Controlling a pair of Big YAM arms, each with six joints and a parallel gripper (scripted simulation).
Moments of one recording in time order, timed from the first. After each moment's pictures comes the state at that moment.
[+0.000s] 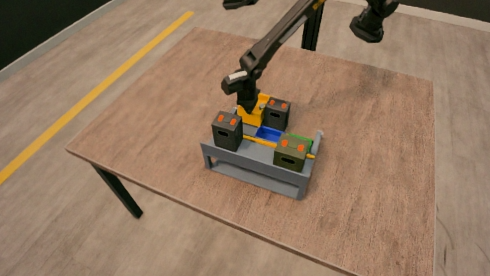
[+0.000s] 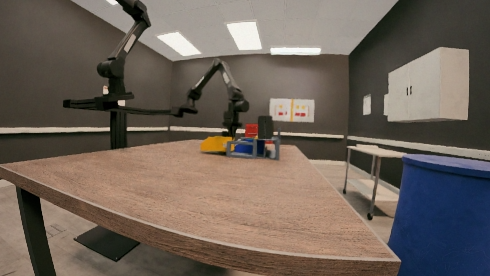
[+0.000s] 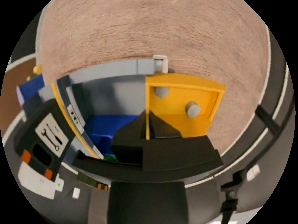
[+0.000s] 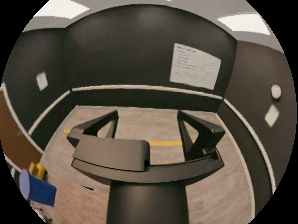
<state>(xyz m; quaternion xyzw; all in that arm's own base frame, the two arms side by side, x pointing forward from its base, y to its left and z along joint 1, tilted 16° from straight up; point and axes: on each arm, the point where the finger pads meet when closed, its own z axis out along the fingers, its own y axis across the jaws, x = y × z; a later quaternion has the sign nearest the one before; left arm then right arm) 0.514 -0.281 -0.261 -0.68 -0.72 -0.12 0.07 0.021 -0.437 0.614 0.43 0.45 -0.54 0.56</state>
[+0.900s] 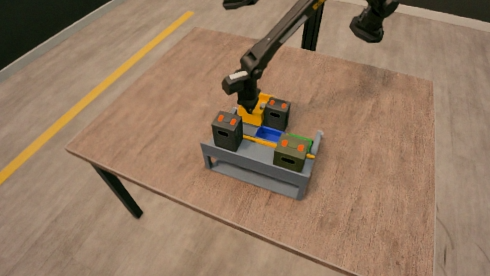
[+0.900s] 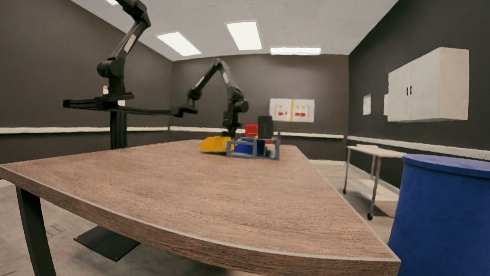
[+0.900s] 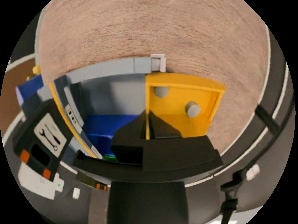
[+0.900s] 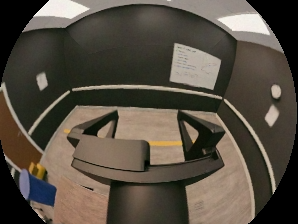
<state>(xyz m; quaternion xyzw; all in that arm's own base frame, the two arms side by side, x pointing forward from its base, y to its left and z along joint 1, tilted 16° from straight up) 0.511 -0.279 -0.262 -0.68 -0.72 -0.12 0.07 0.021 -0.437 0.614 0.43 0.45 -0.54 0.56</state>
